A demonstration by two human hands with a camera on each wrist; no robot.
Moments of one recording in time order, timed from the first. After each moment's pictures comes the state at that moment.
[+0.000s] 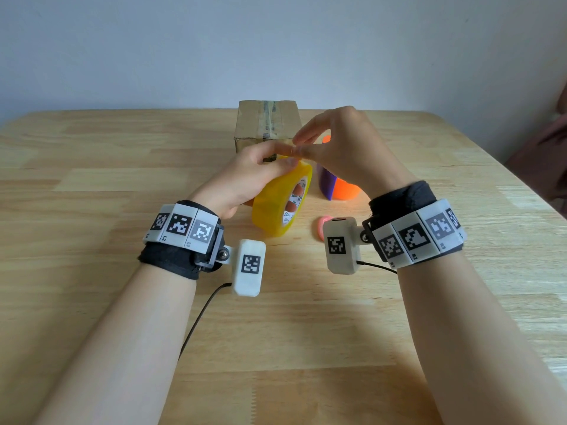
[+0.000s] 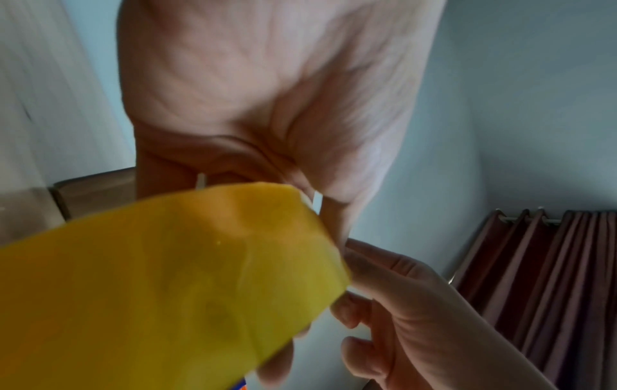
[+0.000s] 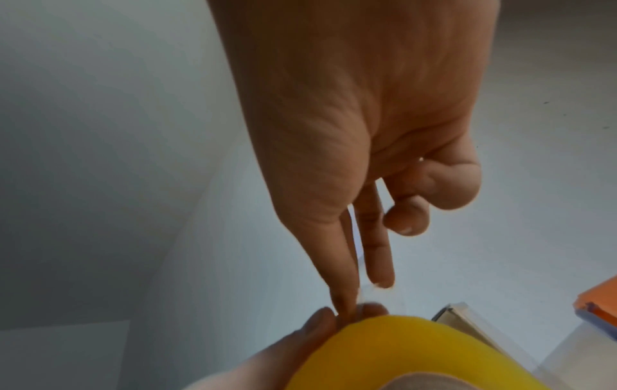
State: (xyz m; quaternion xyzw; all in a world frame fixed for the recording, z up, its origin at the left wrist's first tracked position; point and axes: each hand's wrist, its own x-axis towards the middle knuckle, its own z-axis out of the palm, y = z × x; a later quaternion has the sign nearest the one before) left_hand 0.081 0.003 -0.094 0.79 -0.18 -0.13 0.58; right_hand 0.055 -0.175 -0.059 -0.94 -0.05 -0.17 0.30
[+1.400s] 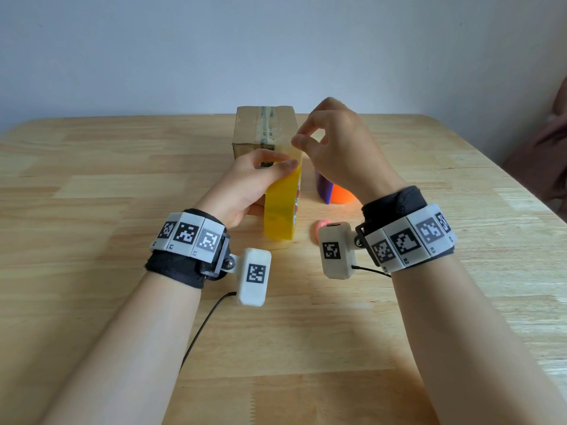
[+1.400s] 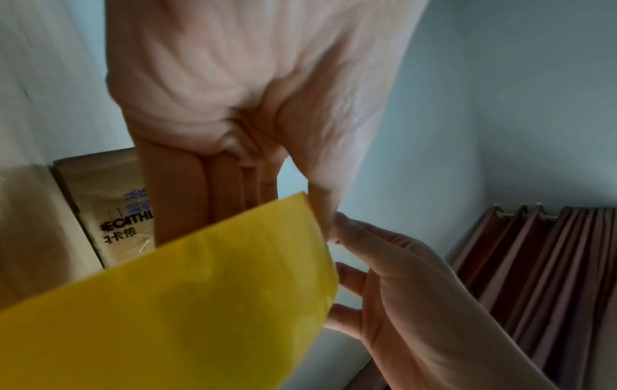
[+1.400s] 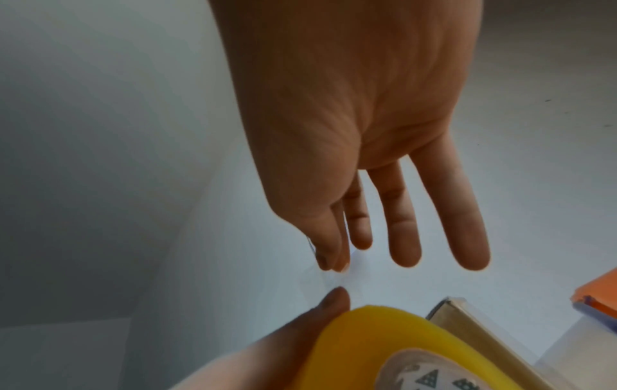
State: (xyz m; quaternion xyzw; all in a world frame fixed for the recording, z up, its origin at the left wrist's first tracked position) left_hand 0.079 -0.005 -0.099 0.74 -0.09 -0.15 0.65; right_hand 0.055 -0.168 -0.060 -0.93 -0.05 -0.24 0.29
